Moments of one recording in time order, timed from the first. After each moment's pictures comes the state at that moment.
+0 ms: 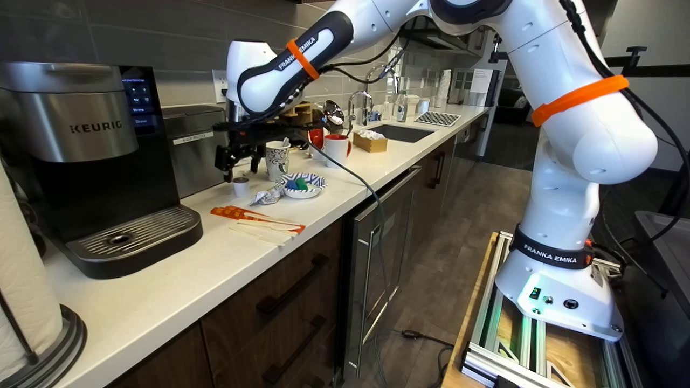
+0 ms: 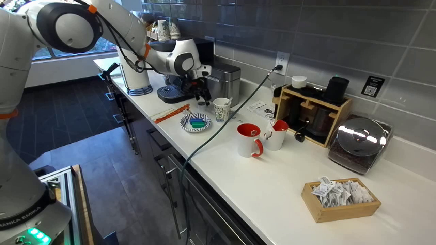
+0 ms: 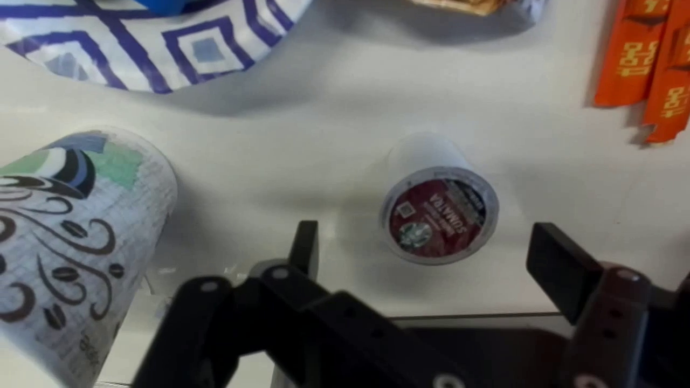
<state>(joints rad) 0.22 0.57 0.04 -1.63 -0.17 2.45 0.29</state>
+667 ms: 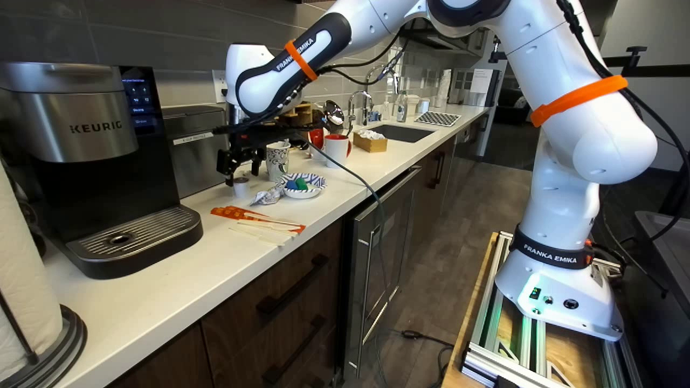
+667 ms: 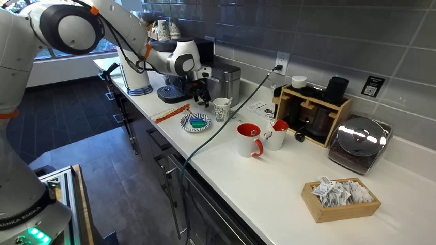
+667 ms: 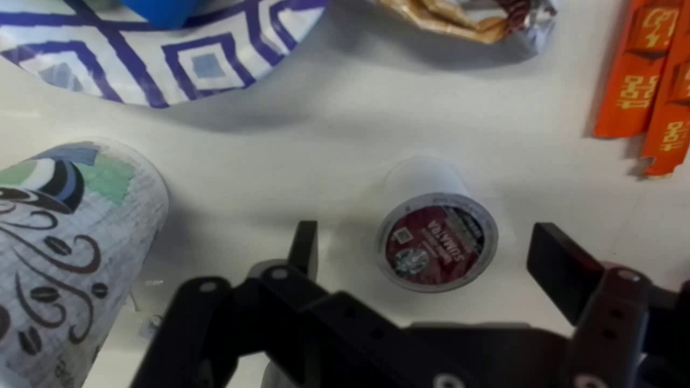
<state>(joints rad) 0.21 0.58 0.05 -1.62 -0.15 2.41 0.24</state>
